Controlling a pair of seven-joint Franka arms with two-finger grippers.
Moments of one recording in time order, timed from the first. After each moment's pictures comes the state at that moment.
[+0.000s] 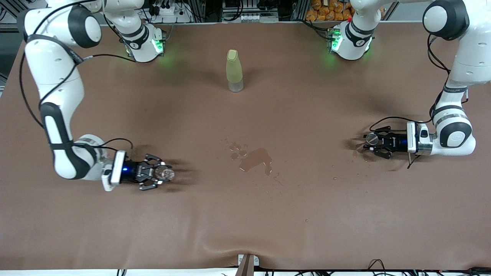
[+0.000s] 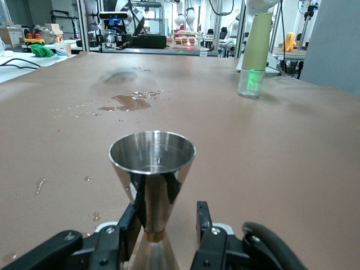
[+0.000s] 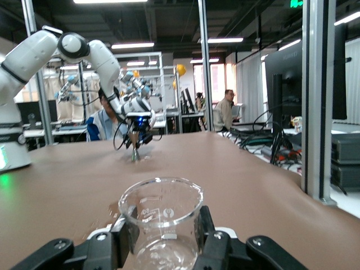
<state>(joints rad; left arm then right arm) 0.36 0.82 0.02 -1.74 -0.96 1.54 2.61 -0.03 0.90 0.03 -1.58 1.61 1.64 -2.43</state>
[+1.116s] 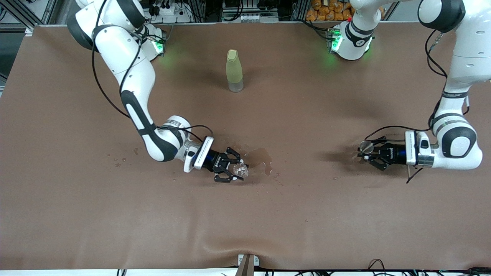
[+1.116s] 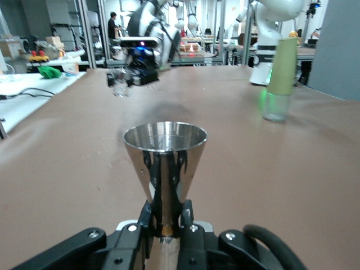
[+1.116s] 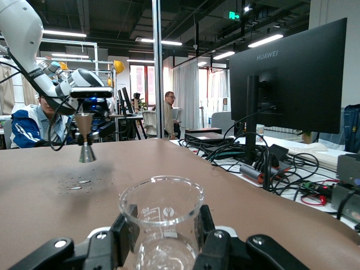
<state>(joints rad) 0.30 0.76 -0.09 -1.63 -1.03 1.58 2.45 0.36 0.89 0.16 -1.58 2.22 2.14 -2.72</state>
